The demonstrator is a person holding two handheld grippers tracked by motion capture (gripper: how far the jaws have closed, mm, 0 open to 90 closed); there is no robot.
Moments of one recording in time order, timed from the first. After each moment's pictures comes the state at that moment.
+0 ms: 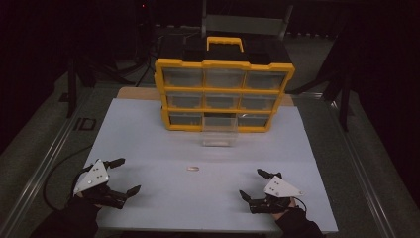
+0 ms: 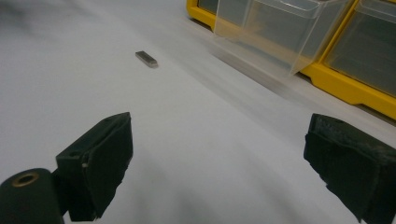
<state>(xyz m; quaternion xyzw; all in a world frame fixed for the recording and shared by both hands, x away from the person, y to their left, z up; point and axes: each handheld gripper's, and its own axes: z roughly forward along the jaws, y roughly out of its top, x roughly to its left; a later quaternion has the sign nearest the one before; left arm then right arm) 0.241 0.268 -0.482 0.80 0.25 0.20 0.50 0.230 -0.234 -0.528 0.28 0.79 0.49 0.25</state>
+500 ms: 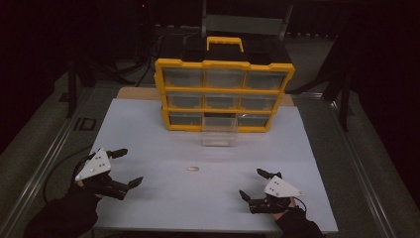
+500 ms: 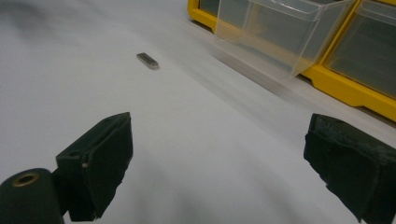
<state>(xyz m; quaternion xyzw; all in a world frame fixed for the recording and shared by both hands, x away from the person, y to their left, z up) 0.258 0.259 -0.450 0.82 0.23 0.20 0.49 0.230 -0.234 -0.527 0.27 0.79 0.49 0.25</state>
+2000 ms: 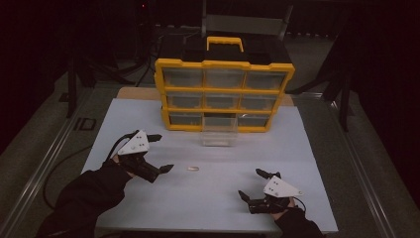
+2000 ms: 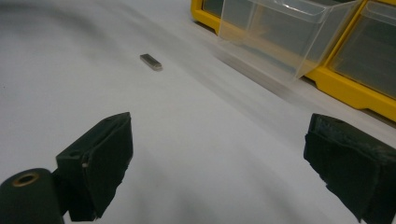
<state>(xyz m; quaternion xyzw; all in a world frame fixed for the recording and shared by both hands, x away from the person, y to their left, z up) 0.308 0.180 -0.435 0.85 0.17 0.15 0.48 0.230 -0.232 -0.527 0.27 0.79 0.49 0.25</state>
